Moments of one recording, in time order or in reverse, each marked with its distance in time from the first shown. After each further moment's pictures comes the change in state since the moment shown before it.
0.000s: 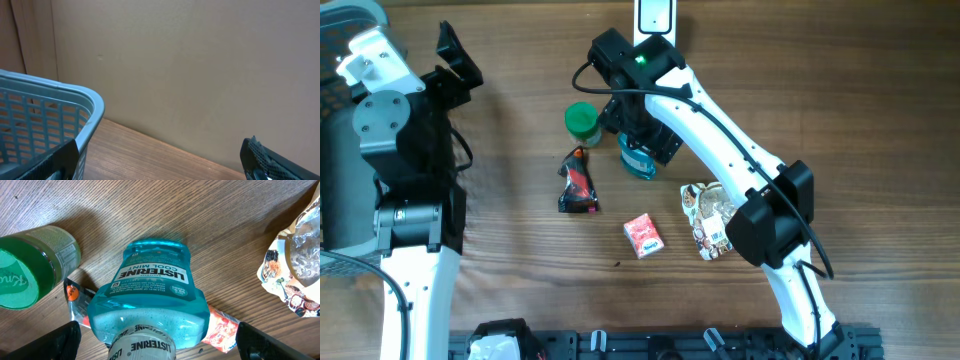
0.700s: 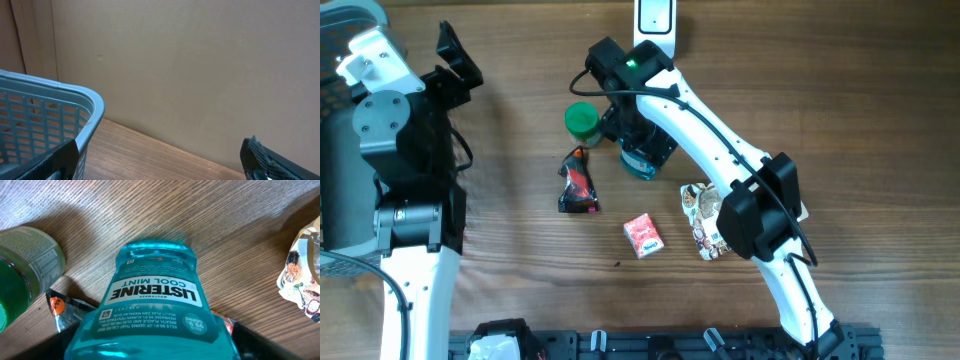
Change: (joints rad) left arm 0.000 0.000 0.000 0.001 0.000 0.000; right arm 0.000 0.072 0.000 0.017 -0.030 0.009
